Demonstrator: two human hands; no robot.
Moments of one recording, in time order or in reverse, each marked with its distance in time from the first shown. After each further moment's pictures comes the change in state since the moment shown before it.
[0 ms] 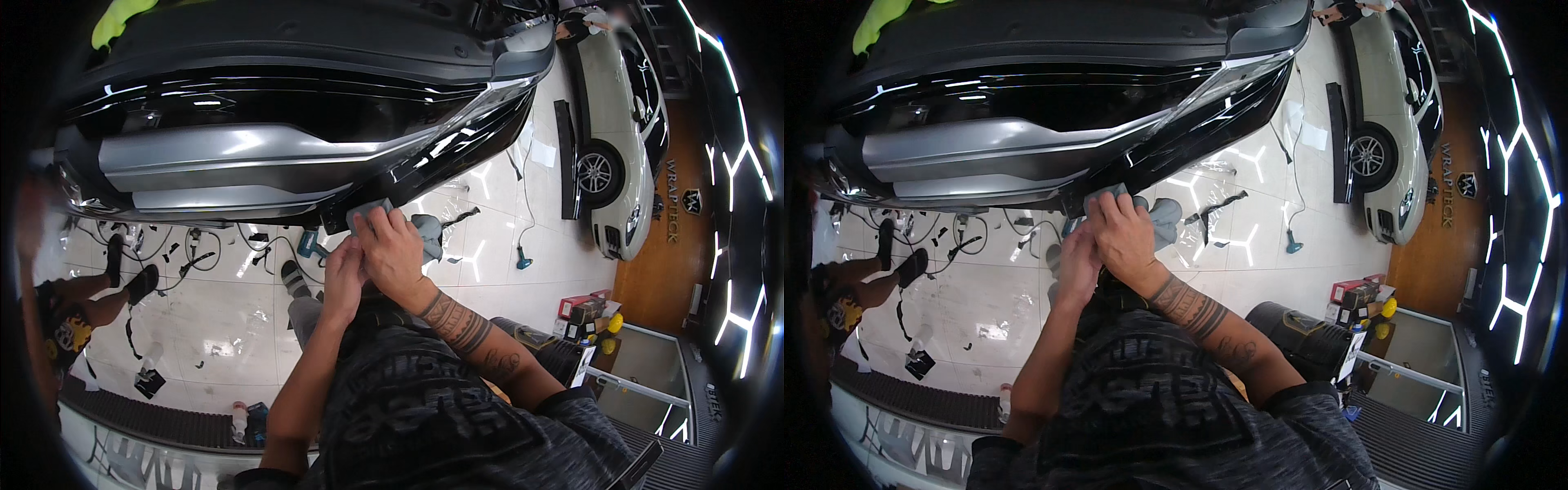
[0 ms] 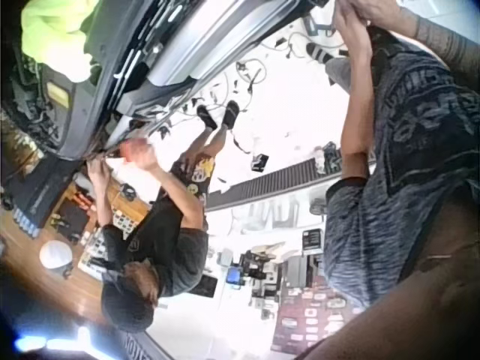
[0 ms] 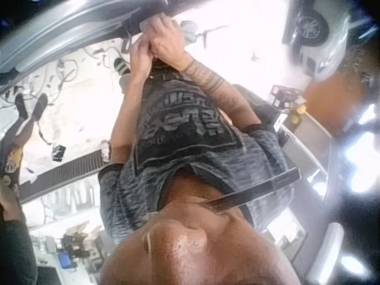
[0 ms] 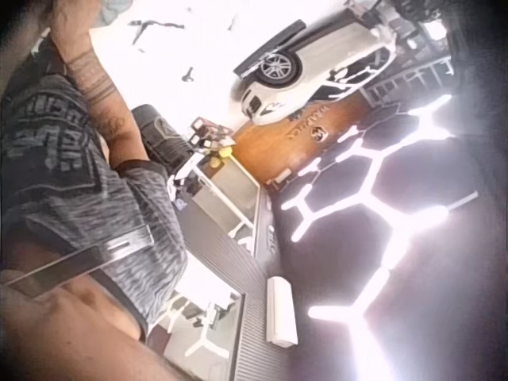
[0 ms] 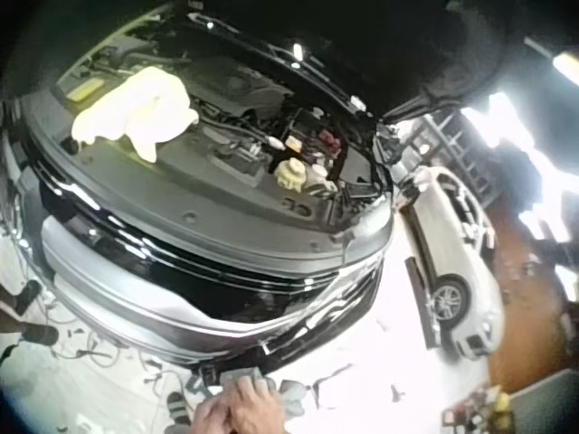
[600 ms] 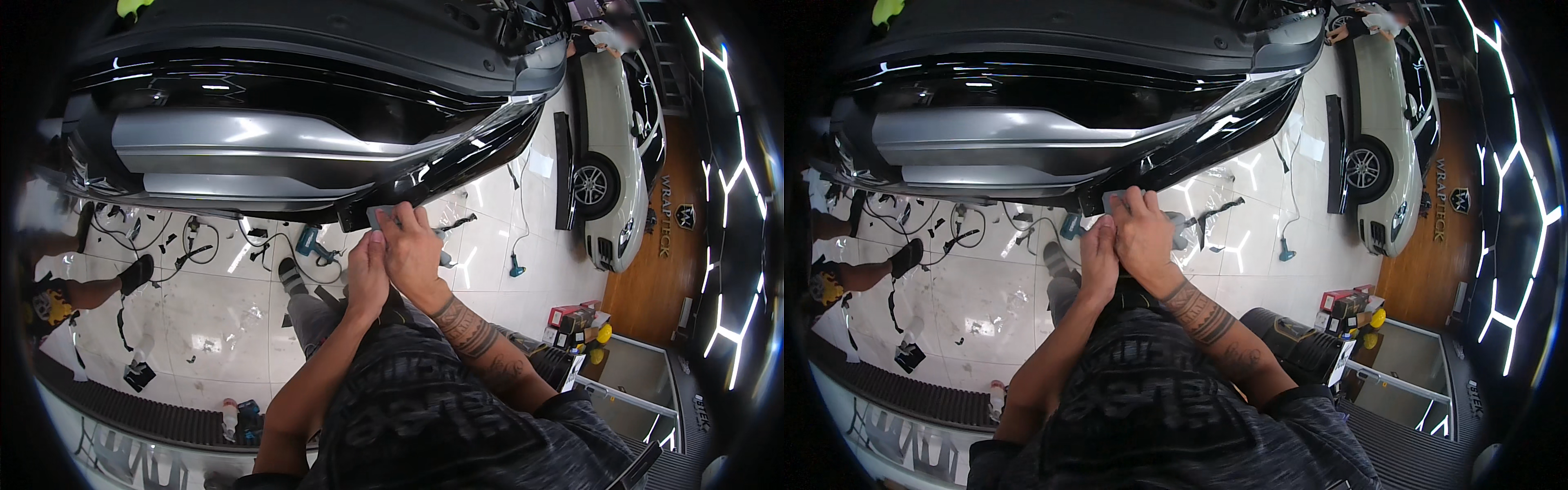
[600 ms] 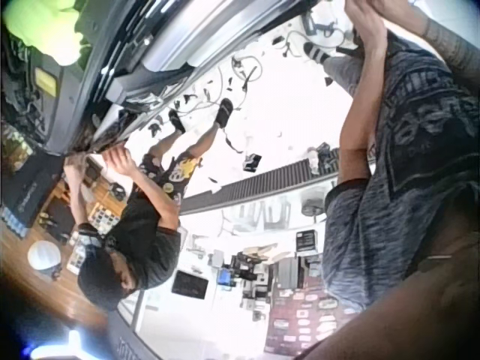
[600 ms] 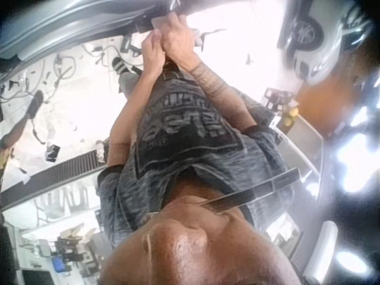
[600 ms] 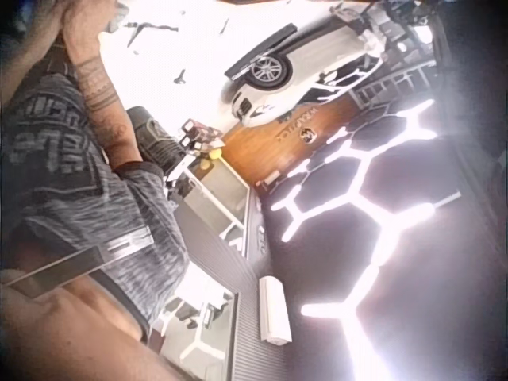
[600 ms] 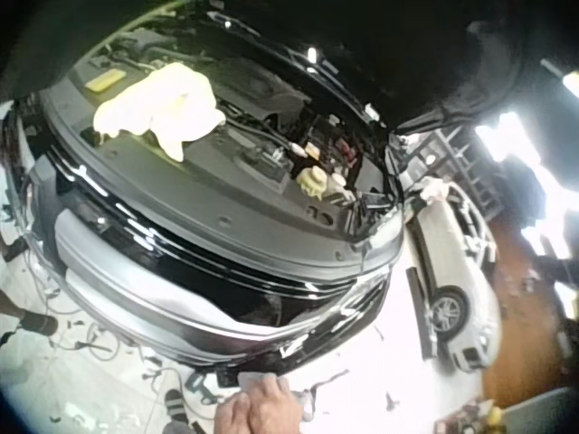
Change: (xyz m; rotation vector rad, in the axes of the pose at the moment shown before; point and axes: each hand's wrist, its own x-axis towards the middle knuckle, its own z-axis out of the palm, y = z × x) left_hand 0.007 0.003 0.014 0.284 0.093 0.234; right_hand 0.009 -0.010 -0.003 0.081 -0.060 0.137
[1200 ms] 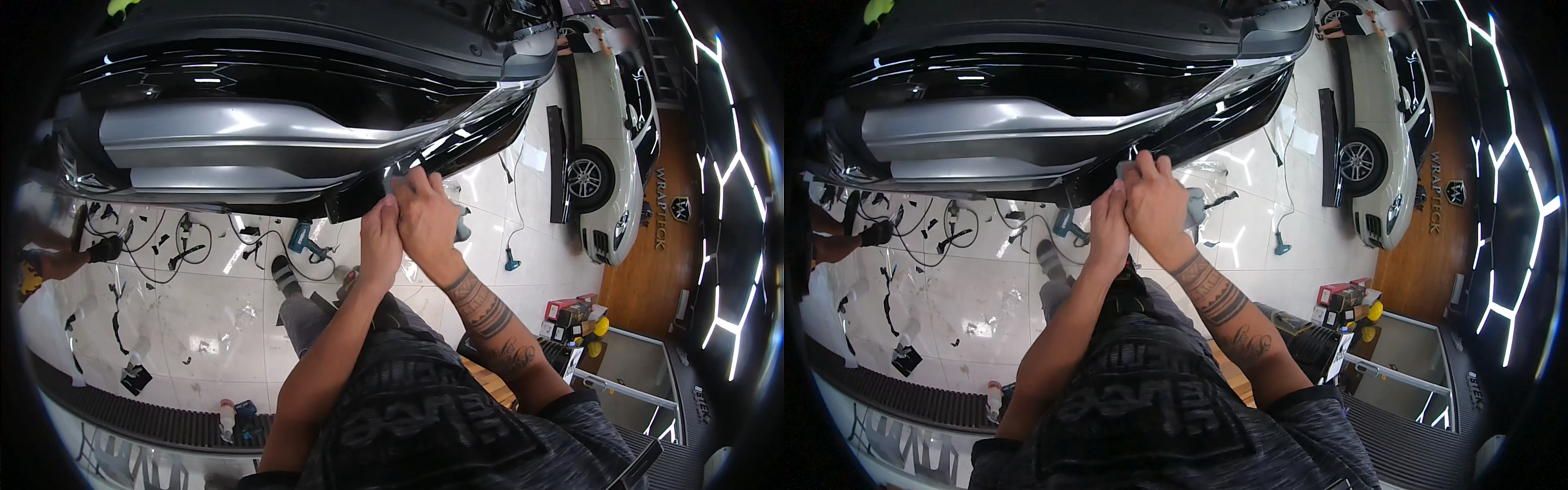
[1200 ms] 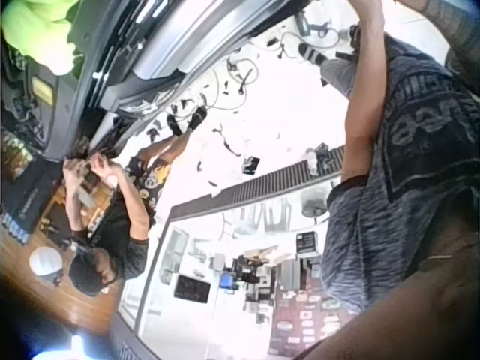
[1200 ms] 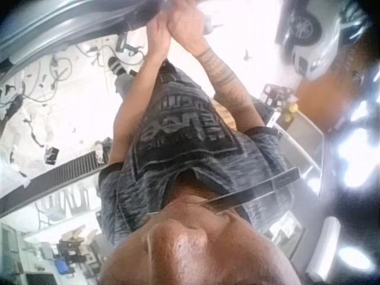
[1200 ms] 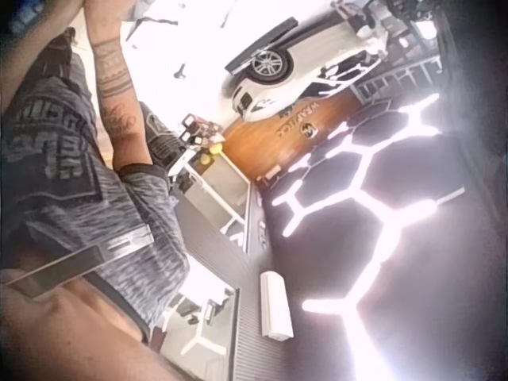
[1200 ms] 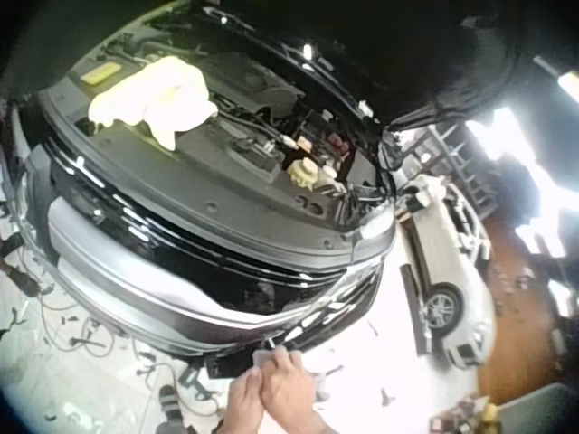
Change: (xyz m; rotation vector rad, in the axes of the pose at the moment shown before) left_hand 0.028 0.003 0.037 -0.124 -0.006 0.045; right_hand 0.022 0.021 -0.022 -0.167 0.015 0.013
